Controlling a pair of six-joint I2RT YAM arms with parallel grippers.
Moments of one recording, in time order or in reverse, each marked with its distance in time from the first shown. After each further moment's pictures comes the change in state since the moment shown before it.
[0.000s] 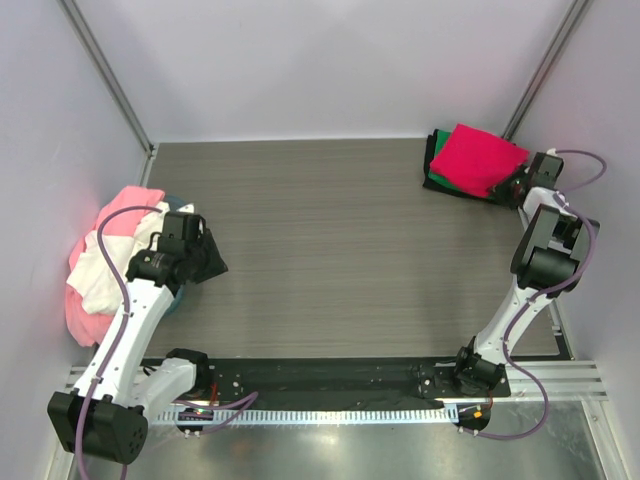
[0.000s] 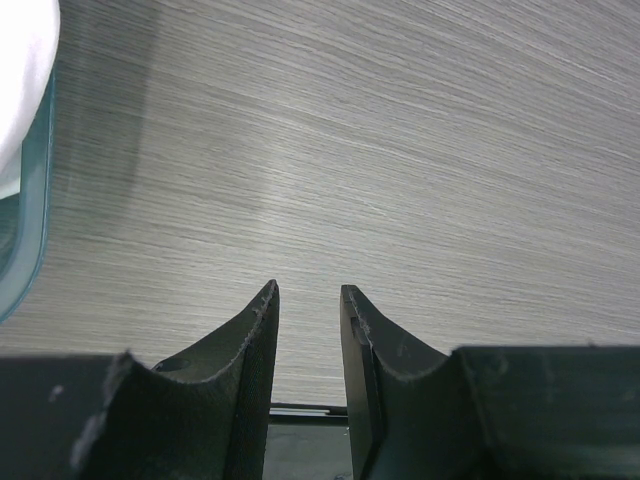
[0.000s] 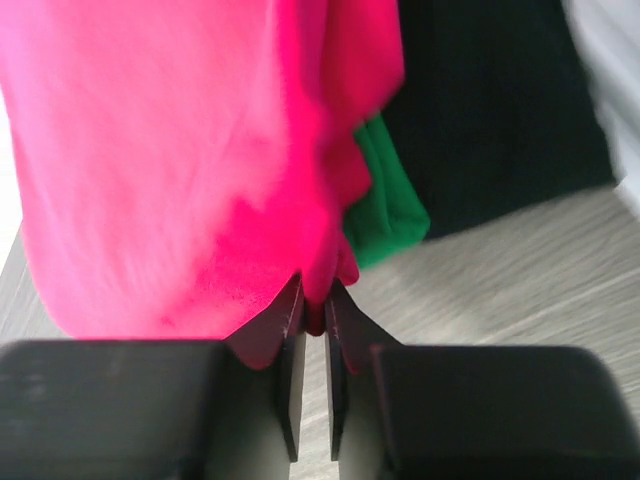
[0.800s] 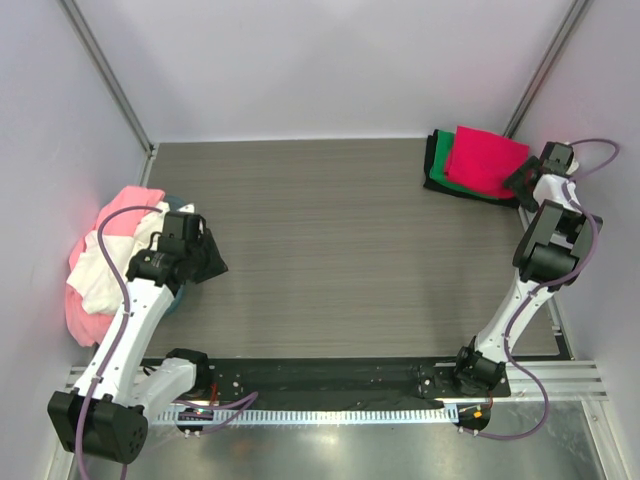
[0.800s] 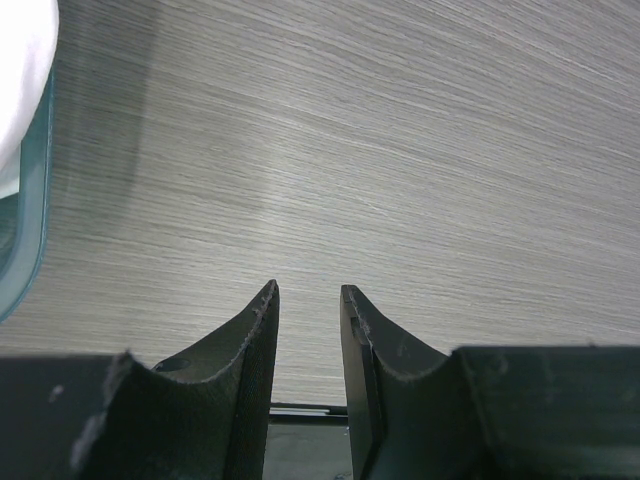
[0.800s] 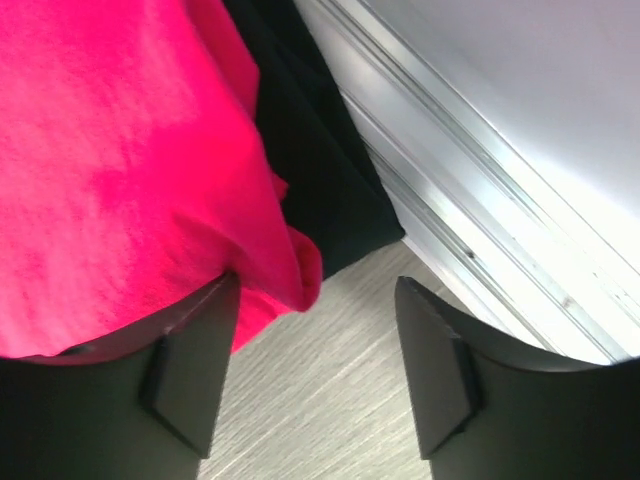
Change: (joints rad) left arm 0.000 0.002 0.000 0.000 0.001 0.000; right arm -0.030 0.090 0.235 -0.241 0.285 -0.133
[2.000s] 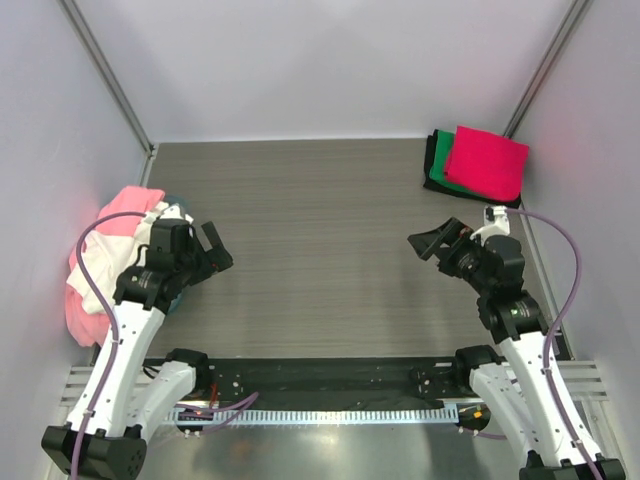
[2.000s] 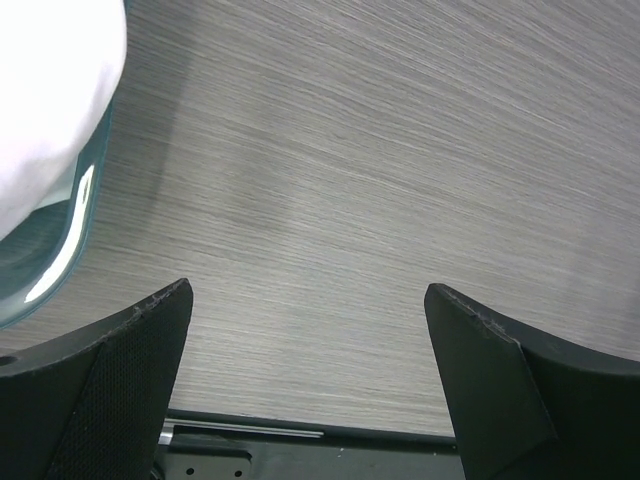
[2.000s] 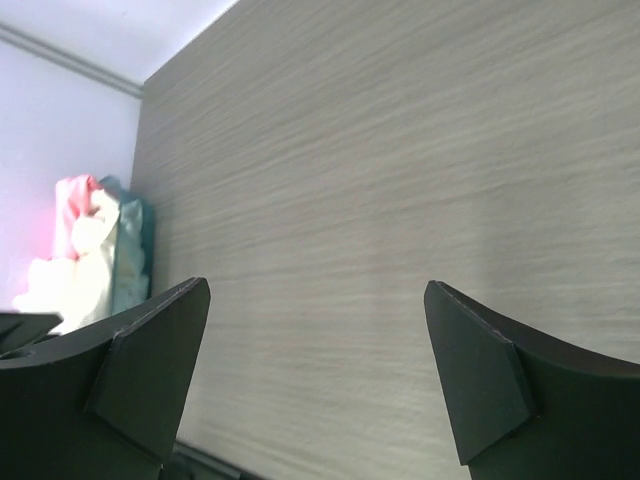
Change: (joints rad) left arm -0.001 -0.137 0.000 -0.002 -0.062 -0.024; right arm 0.599 -1.468 -0.966 -0.027 -0.199 0.251
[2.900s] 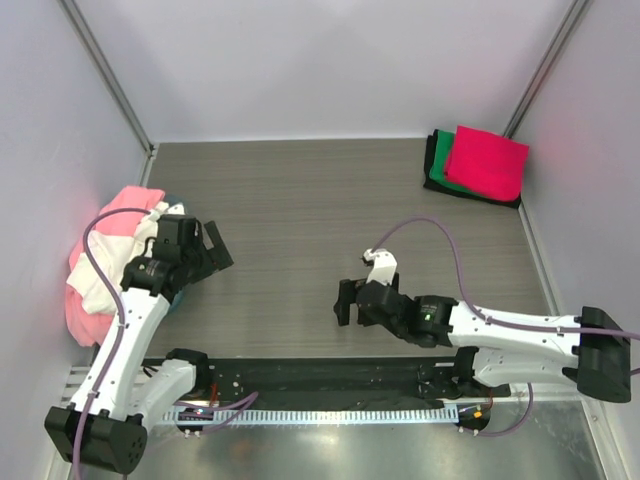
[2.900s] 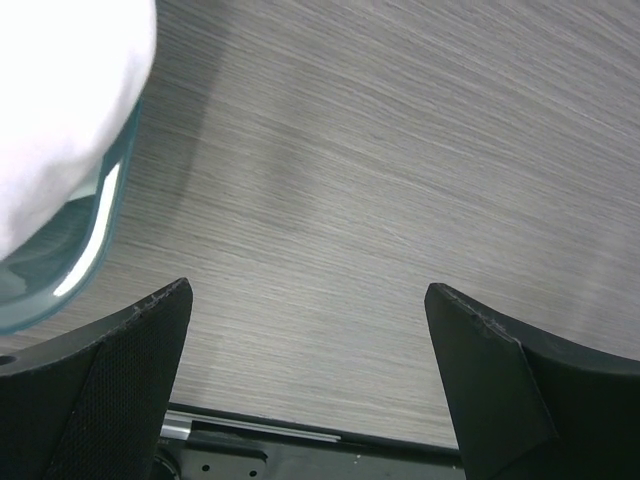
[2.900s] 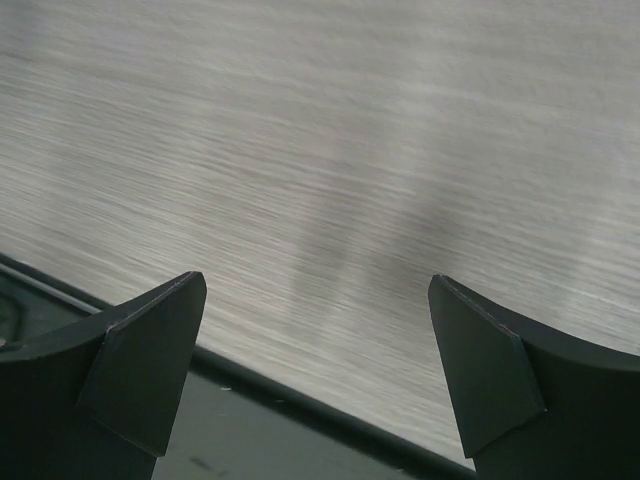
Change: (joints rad) left arm 0.000 0.080 0.000 -0.004 -0.051 0.003; right arm 1.048 0.455 0.036 -0.002 0.658 0.148
